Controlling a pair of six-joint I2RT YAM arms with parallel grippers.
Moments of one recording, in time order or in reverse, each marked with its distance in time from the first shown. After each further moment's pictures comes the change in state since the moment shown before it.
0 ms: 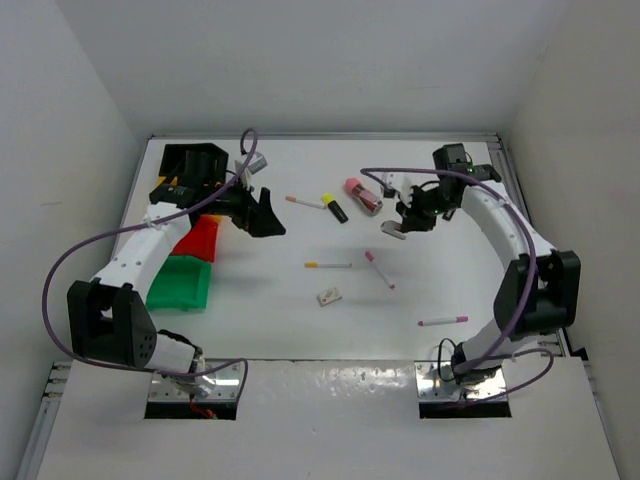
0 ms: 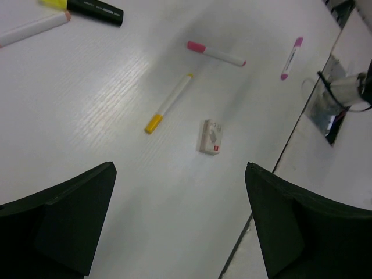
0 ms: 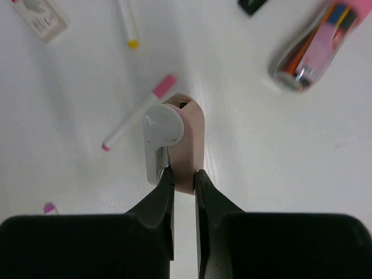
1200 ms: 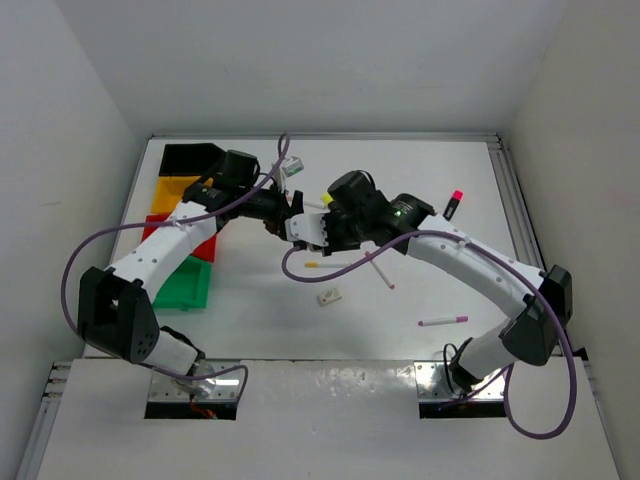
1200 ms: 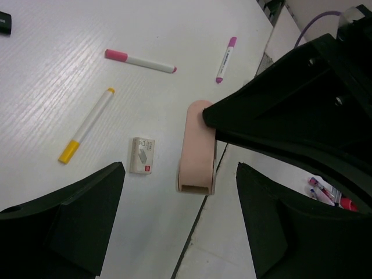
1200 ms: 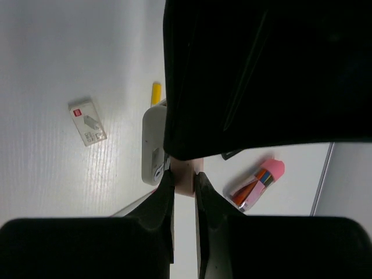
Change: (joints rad) left arm -0.223 0.051 0.036 0.110 0.024 -0.310; right arm 0.747 -0.128 0.080 0.200 0.425 0.199
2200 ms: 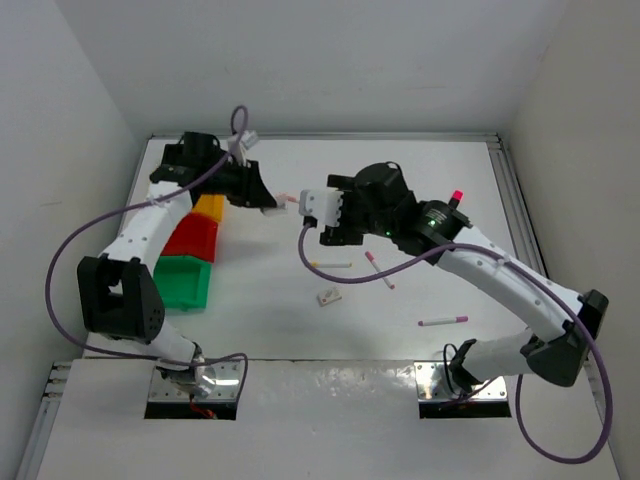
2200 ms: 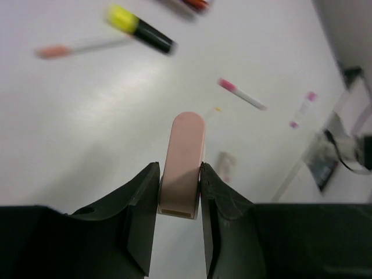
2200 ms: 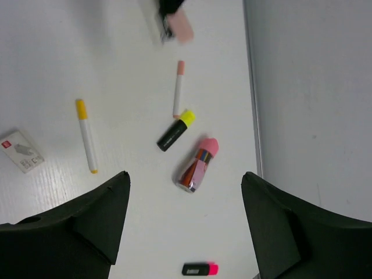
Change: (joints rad) left arm 0.233 0.069 0.072 -0.063 -0.048 0.056; right arm 0.014 -0.134 -0.016 0.165 0.181 0.078
